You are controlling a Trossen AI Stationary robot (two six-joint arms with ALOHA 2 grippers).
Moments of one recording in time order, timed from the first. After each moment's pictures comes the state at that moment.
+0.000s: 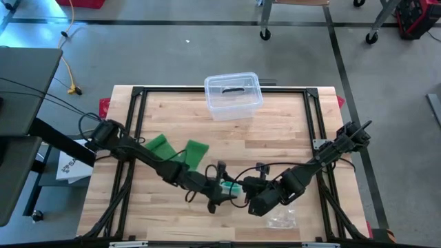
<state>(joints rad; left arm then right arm) -0.44 1.79 1.08 0.46 -0.34 0.39 0.60 1.74 1.44 -0.84 0.42 0.70</state>
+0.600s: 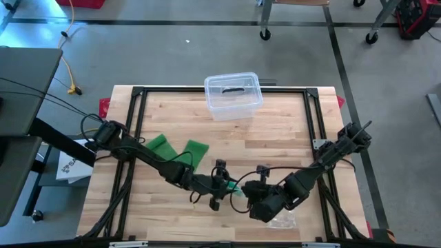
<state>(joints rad) -0.44 1.82 1.14 0.25 -0.43 0.22 0.65 1.74 1.44 -0.80 0.51 0.67</state>
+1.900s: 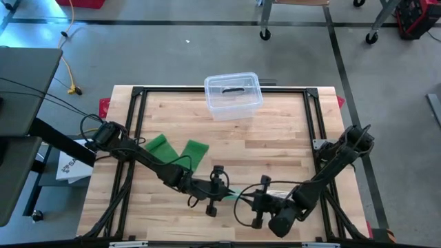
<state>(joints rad) -0.47 1.82 1.14 0.21 -0.37 0.00 0.78 1.74 1.18 -0.25 0.90 0.55</state>
